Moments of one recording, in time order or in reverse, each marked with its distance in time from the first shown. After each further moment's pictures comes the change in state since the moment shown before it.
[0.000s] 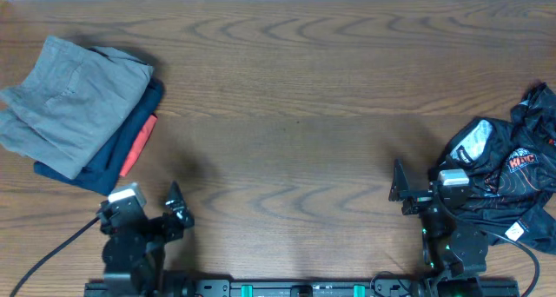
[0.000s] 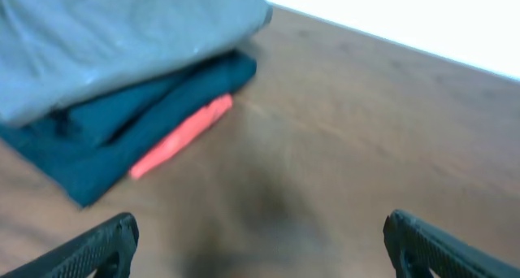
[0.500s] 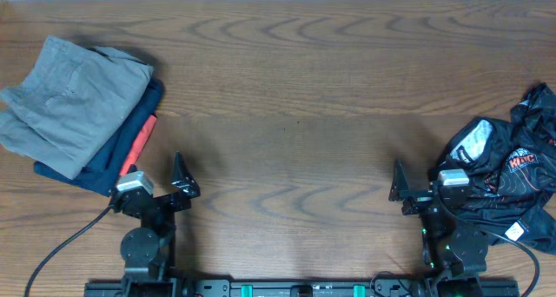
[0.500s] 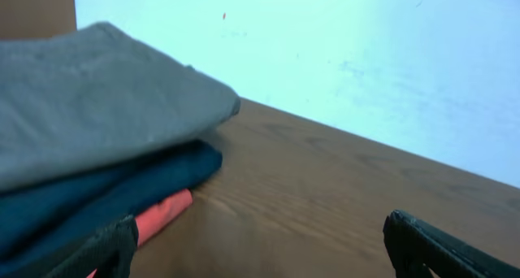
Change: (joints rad) left arm 0.000 -0.050 -0.380 0.675 -0.003 -0.001; right arm 0.000 0.000 0.000 0.000 0.000 0.000
